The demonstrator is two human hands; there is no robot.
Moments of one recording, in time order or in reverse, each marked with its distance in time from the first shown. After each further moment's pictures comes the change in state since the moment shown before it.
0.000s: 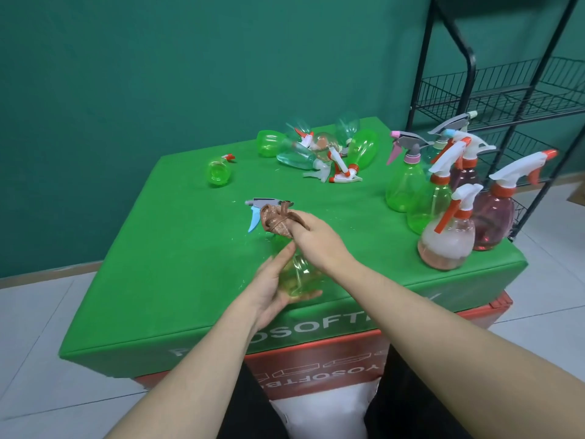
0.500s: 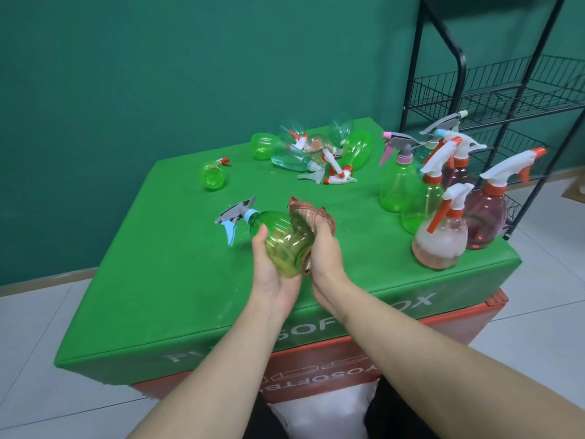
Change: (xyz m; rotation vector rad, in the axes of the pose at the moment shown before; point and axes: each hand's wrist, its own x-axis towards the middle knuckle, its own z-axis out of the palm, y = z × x) left_hand 0.015 0.005 0.039 -0.416 0.142 0.181; right_hand -0.012 0.014 0.017 0.873 0.301 0.408
